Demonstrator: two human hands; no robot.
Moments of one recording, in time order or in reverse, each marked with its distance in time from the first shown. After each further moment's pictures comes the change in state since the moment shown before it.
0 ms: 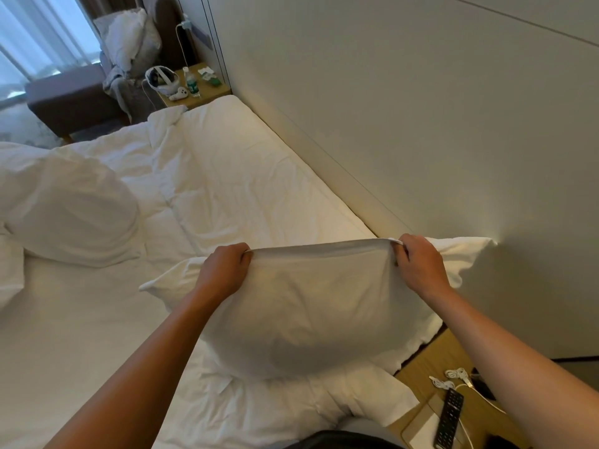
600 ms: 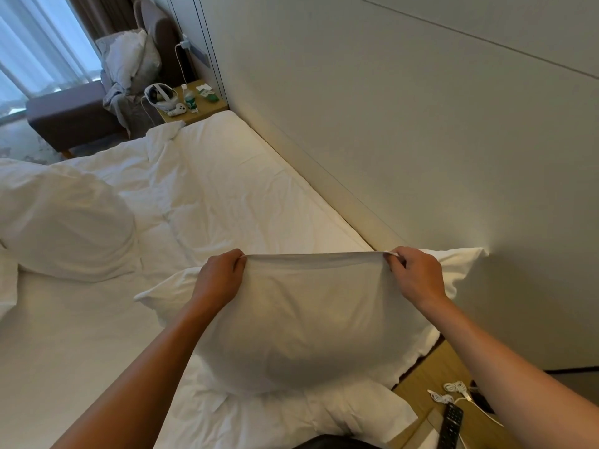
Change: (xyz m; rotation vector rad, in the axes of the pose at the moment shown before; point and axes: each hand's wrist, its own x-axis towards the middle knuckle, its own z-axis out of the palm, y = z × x) left_hand 0.004 -0.003 -0.012 -0.112 0.111 0.045; right_hand -0.014 -0.028 -0.024 0.077 0.034 0.094
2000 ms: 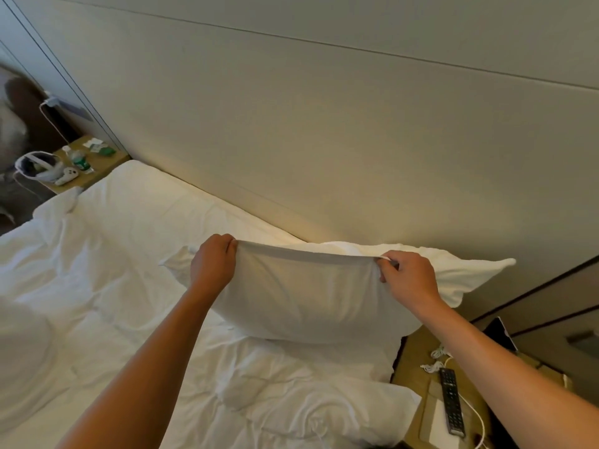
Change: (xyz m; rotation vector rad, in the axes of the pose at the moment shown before) left_hand 0.155 0.098 0.045 0.090 0.004 0.278; right_hand -0.014 0.024 -0.039 0.066 0.153 0.324
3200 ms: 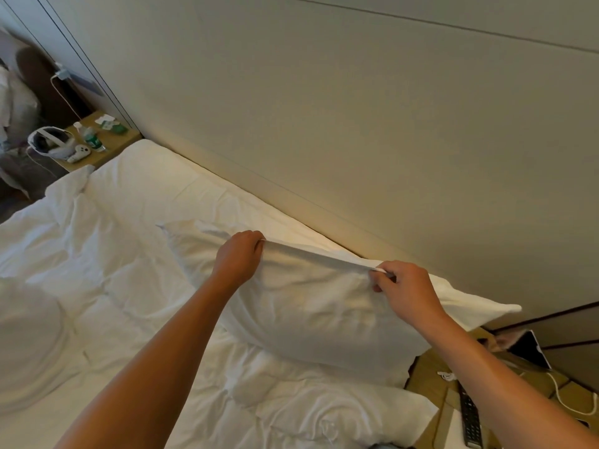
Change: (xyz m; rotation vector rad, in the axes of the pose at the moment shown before) left_hand 0.039 -0.025 0.040 0.087 -0.154 0.166; right_hand 0.010 -0.033 0.048 0.091 -0.179 0.014
